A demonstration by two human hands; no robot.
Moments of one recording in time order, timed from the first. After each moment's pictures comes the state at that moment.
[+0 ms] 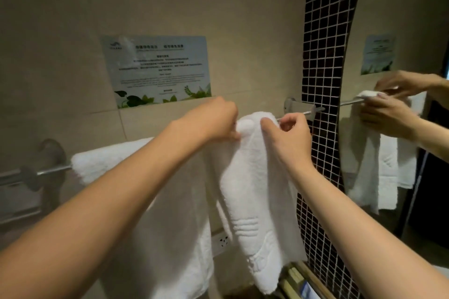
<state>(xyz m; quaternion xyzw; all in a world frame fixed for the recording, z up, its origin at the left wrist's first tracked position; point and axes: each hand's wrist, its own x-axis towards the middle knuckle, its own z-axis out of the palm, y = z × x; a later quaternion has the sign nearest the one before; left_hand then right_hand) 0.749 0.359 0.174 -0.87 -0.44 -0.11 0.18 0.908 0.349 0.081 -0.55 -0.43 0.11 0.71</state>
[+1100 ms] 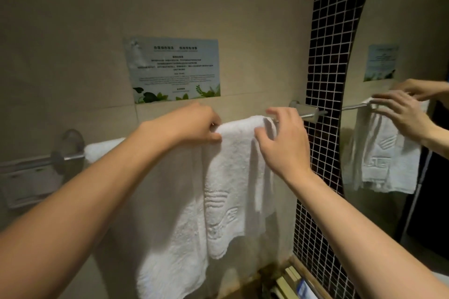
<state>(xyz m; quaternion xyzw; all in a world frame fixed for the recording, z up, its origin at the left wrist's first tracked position) 0.686 0.359 0.167 -0.89 -0.42 -0.12 0.14 0.890 0.326 0.082 -0.58 -0.59 -0.11 0.55</state>
